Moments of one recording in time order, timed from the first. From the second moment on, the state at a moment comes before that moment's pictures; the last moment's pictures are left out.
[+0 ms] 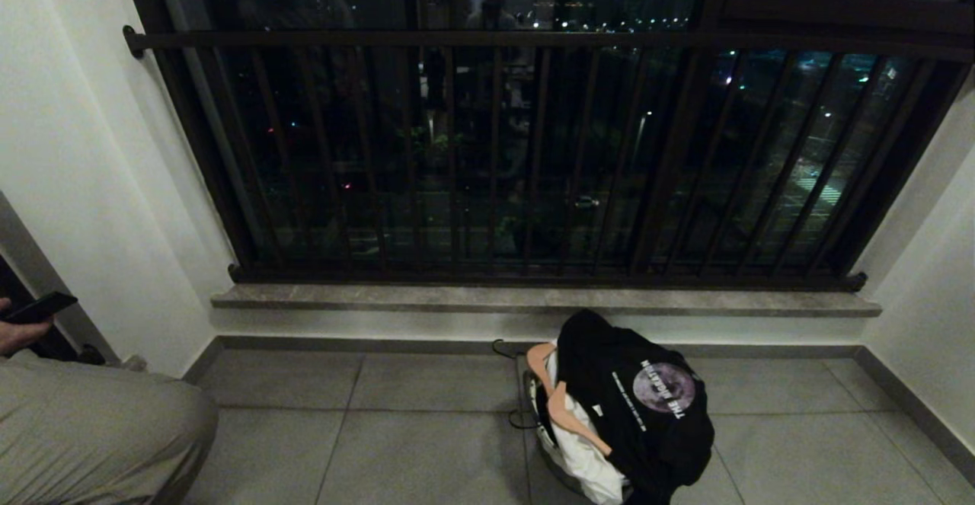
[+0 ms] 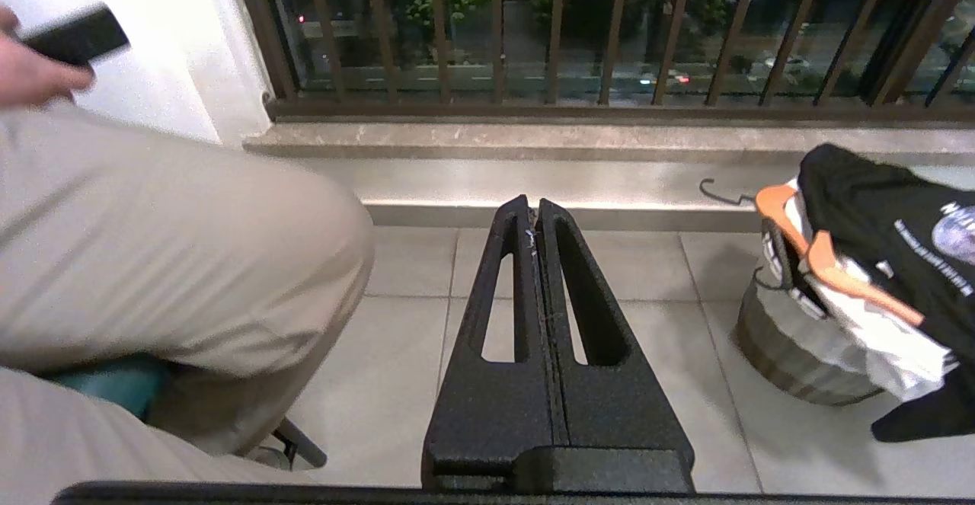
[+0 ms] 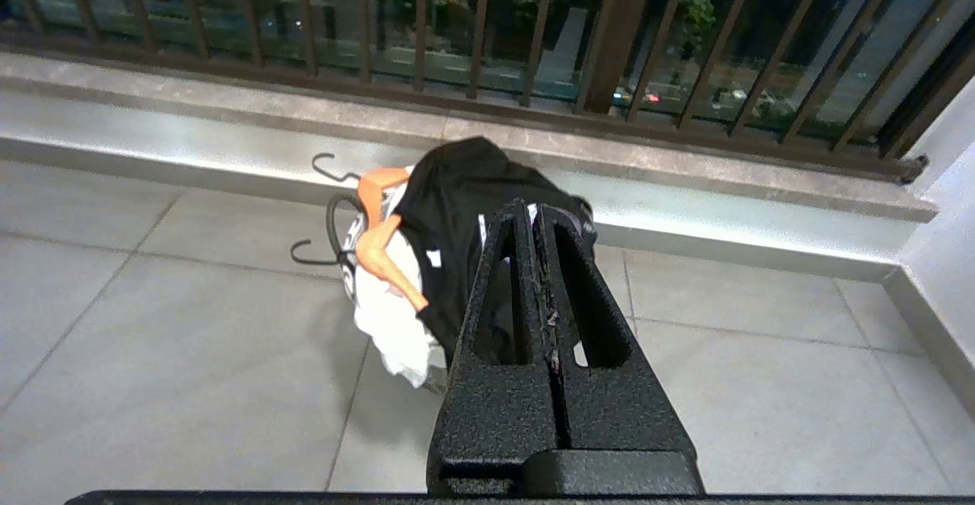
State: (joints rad) left arm 0.00 0.00 0.00 -0.02 0.00 0.00; right arm 0.00 0.00 0.00 0.00 0.03 -0.10
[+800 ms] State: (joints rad) left arm 0.00 0.00 0.00 -0.02 0.00 0.00; right arm 0.00 0.00 0.00 0.00 0.03 -0.10
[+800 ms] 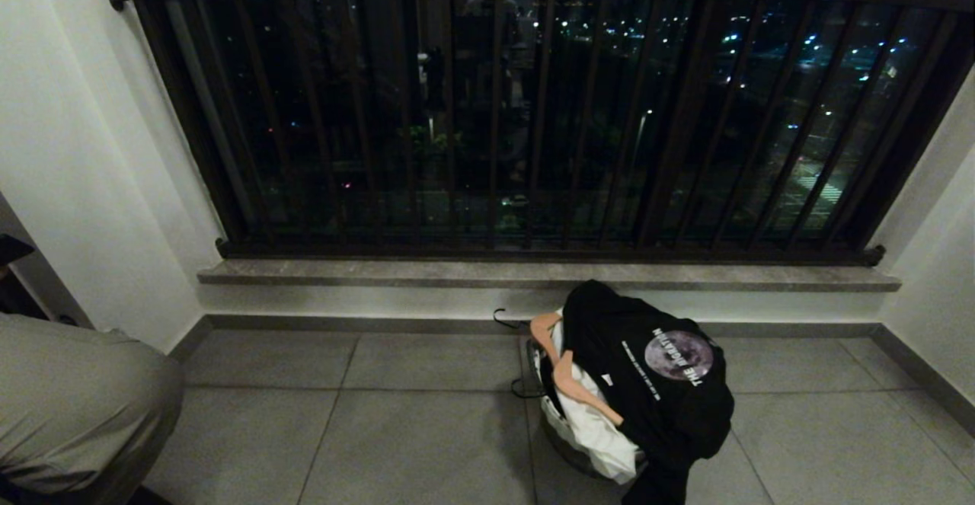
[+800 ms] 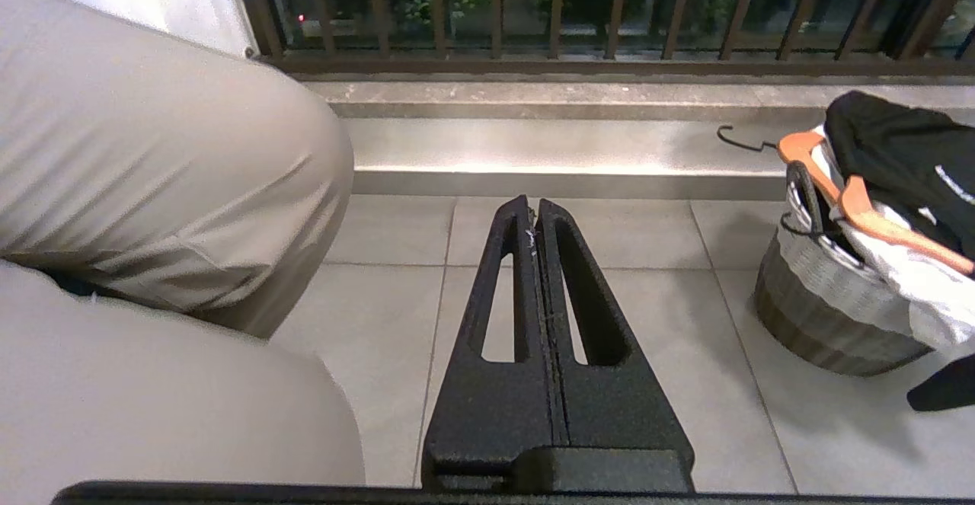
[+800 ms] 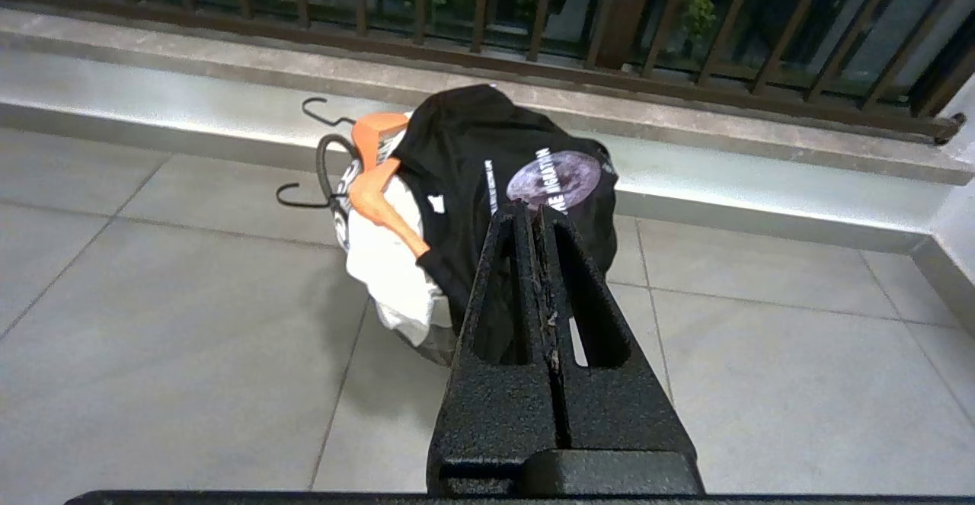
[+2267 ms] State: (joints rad) left arm 0.00 0.00 0.00 -0.02 0.00 0.00; right arm 0.00 0.00 0.00 0.00 0.03 -0.10
